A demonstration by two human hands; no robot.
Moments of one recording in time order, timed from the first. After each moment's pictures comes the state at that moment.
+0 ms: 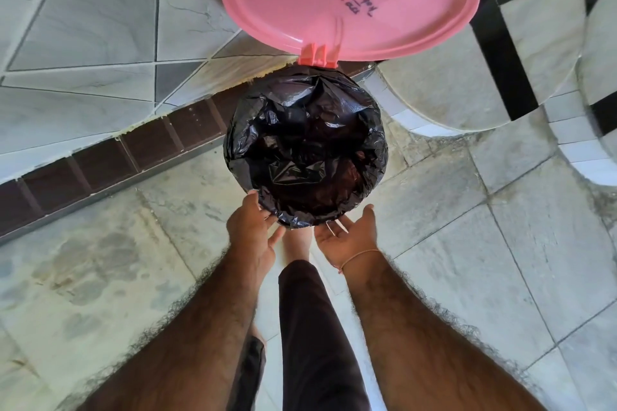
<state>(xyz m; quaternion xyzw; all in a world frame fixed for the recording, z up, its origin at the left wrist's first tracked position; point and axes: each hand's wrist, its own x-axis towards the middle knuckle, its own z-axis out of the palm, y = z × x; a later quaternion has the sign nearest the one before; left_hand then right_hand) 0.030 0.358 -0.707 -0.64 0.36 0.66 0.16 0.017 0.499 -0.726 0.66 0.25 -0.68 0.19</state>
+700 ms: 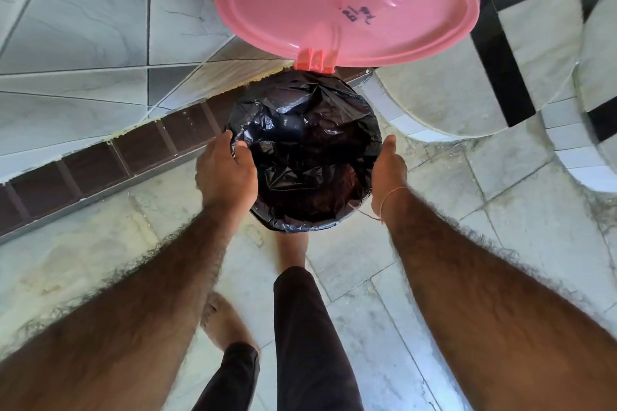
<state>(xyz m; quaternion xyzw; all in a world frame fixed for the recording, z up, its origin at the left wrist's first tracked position) -0.034 0.316 -0.731 -0.36 0.85 0.38 0.07 -0.094 0.540 -0.724 0.47 0.75 -0.42 0.18</state>
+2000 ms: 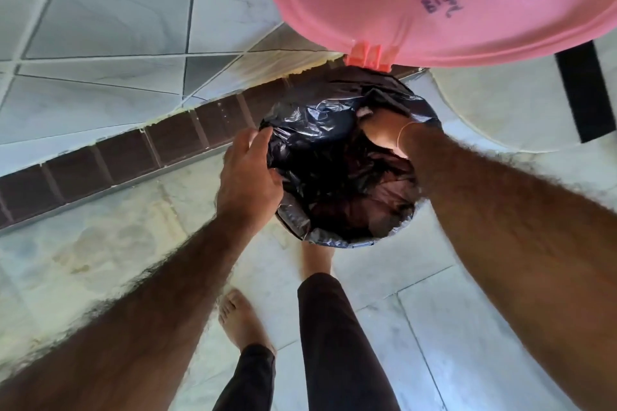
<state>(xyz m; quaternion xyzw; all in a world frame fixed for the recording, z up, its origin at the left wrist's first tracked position) -0.029 0.288 -0.737 -0.21 0.92 0.32 0.12 -0.187 0.470 -0.772 0.00 0.88 -0.11 0.46</state>
